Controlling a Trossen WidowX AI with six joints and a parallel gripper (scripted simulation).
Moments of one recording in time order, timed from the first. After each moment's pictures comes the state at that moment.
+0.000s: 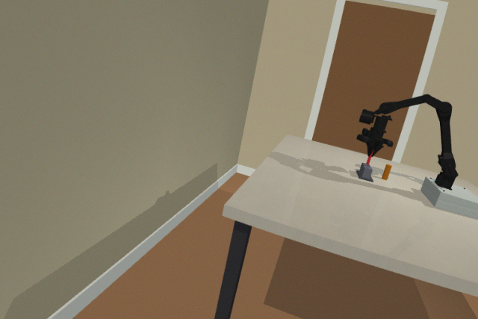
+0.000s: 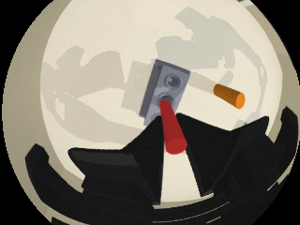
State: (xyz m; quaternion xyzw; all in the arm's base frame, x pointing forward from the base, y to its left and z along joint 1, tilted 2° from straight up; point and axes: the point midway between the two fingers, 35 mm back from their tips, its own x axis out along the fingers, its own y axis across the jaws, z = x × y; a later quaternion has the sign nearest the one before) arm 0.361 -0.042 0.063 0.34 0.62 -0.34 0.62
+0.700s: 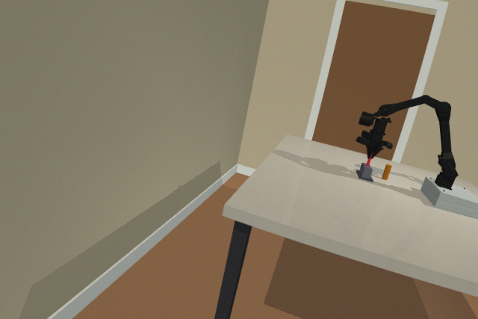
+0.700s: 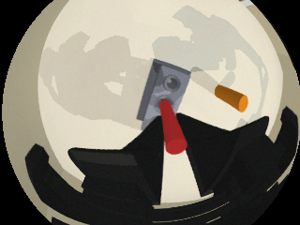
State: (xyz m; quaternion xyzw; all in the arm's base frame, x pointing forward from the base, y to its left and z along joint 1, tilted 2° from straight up) arm 0.359 -0.044 0.051 0.34 0.62 -0.34 0.62
